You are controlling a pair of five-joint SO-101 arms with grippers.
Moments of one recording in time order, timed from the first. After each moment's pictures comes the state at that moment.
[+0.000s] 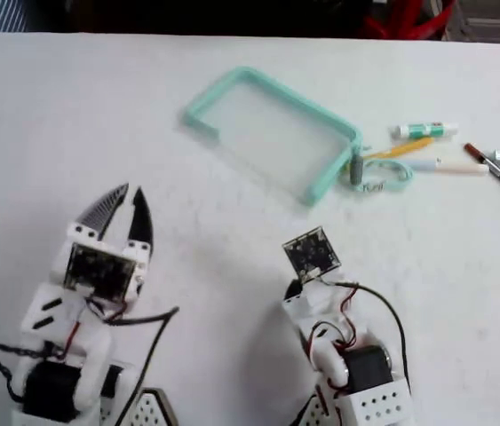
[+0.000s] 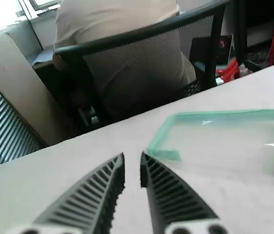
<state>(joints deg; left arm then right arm) 5.5 -100.6 71.3 49.7 -15.8 -18.5 -102.8 96.4 64.9 13.3</state>
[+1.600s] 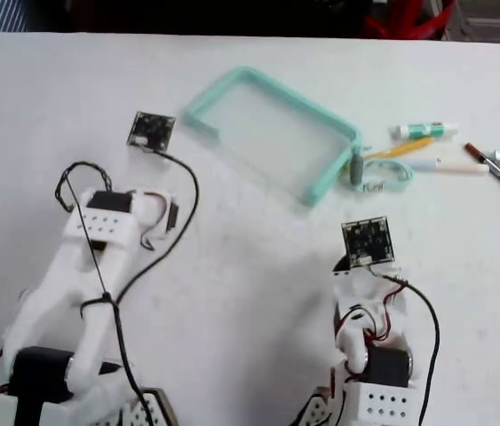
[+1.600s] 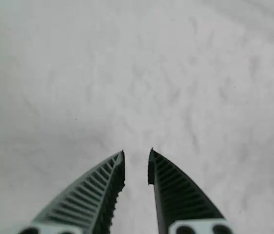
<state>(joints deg) 1.7 -15.5 43.4 48.3 -1.7 4.0 -102.8 96.2 55.0 19.1</state>
